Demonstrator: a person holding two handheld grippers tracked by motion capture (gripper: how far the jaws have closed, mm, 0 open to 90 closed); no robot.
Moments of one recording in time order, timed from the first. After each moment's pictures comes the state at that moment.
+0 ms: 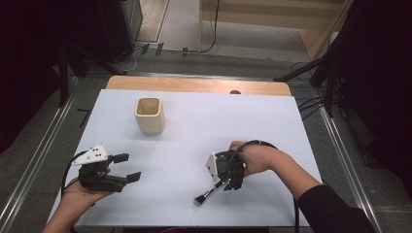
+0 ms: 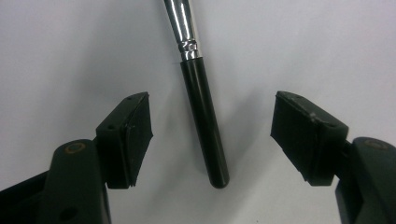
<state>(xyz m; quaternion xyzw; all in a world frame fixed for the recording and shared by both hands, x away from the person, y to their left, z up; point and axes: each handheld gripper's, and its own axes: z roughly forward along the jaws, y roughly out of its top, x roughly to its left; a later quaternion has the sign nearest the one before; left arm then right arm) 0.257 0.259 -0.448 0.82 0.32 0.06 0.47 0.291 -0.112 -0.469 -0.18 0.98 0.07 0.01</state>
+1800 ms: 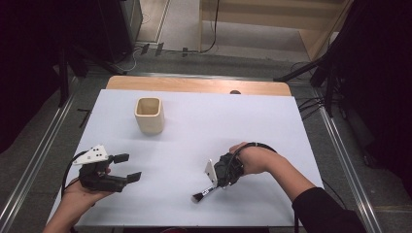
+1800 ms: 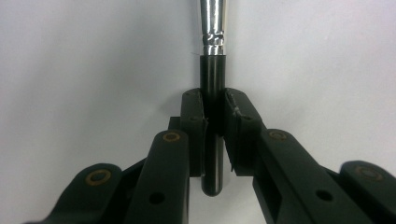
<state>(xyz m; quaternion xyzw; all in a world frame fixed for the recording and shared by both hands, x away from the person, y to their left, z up) 0.257 0.258 -0.448 0.82 0.32 0.05 0.47 0.286 -0.107 -0.476 -0.22 0.97 0.04 0.01</state>
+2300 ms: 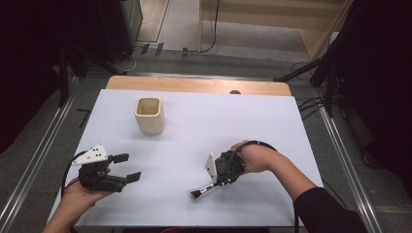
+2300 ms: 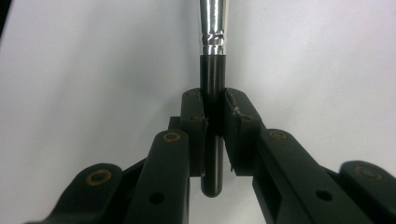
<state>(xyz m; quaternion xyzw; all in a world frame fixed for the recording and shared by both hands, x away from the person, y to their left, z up) 0.257 0.259 -0.448 0.82 0.32 0.05 0.47 0.291 -0.110 -0.467 -0.19 0.98 0.07 -0.01</state>
